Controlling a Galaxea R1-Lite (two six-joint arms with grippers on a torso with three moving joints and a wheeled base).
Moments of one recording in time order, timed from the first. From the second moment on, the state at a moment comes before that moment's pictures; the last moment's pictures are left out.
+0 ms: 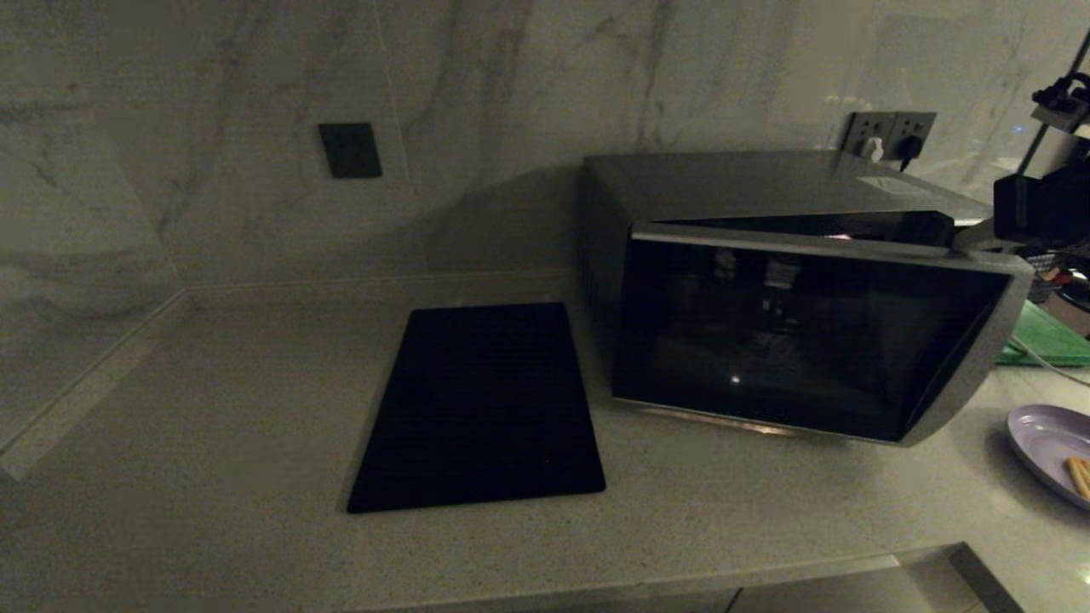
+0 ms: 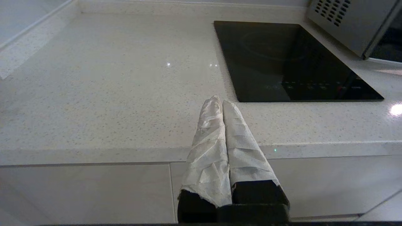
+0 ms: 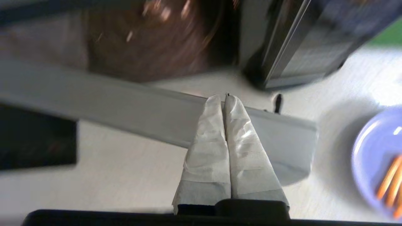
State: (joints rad) left arm 0.00 0.00 0.00 -0.01 0.02 -0.07; right arm -0.19 1.83 -1.98 0.85 0.22 0.05
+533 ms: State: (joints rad) left arm 0.00 0.00 0.00 -0.01 0.02 -0.07; right arm -0.18 1.69 -1.96 1.01 0.33 0.04
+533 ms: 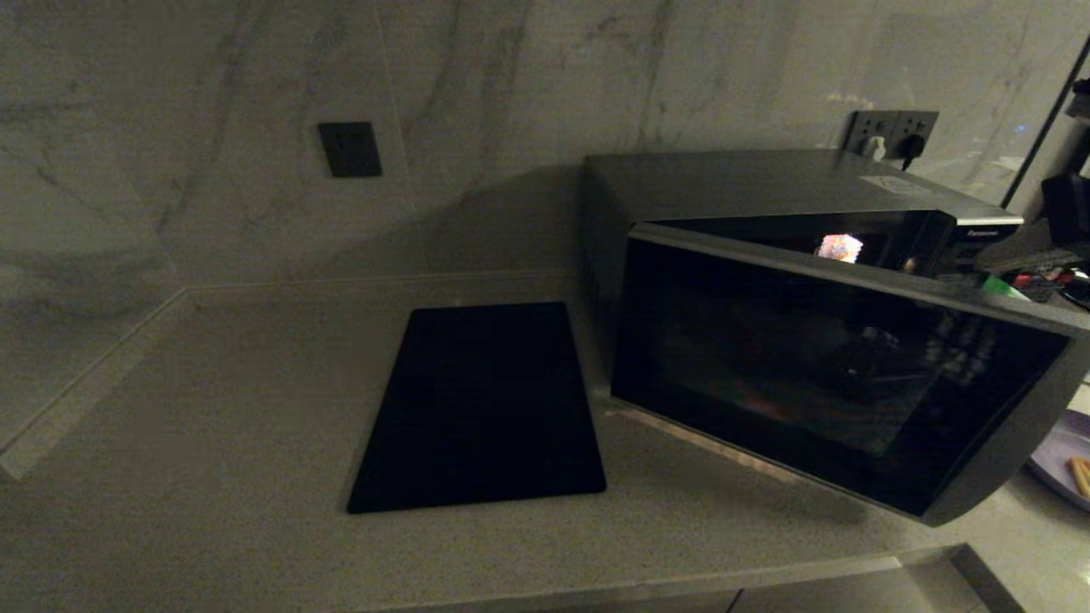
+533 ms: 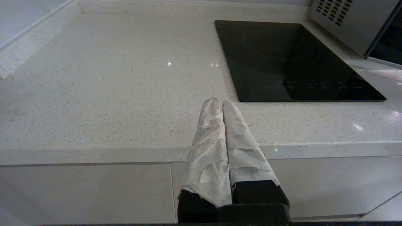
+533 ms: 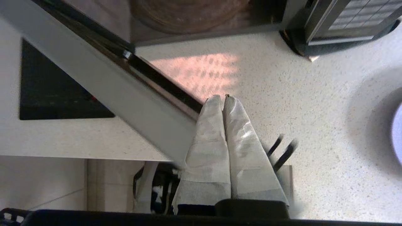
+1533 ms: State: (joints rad) left arm 0.00 0.00 0.00 -0.01 0.02 -0.07; right arm -0.03 1.56 -1.67 1.01 0.25 0.06
